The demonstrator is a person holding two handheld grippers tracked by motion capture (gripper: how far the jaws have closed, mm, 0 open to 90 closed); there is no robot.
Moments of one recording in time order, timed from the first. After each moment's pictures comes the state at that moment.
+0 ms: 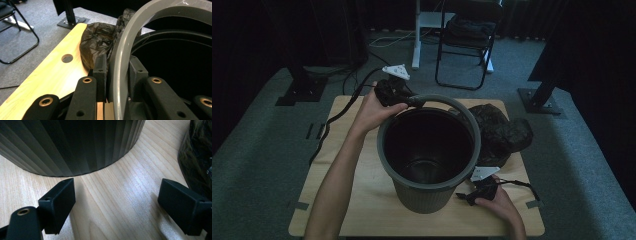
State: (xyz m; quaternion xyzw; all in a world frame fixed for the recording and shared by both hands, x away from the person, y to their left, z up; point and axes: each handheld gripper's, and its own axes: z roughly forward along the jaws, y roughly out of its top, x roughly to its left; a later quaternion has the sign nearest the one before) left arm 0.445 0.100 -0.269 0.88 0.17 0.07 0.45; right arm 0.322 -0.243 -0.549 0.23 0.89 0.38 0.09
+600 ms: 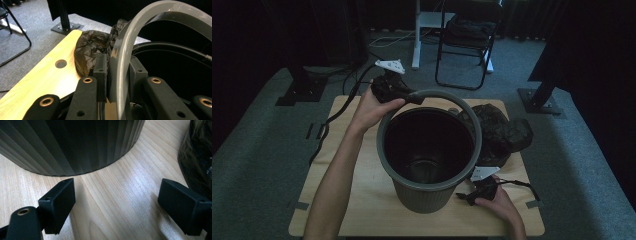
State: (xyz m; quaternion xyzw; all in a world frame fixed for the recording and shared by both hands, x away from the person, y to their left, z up) left arm 0.445 0.106 -0.259 0.86 0.18 0.04 0.48; right arm 0.322 -0.243 -0.549 0.23 0.89 0.38 0.09
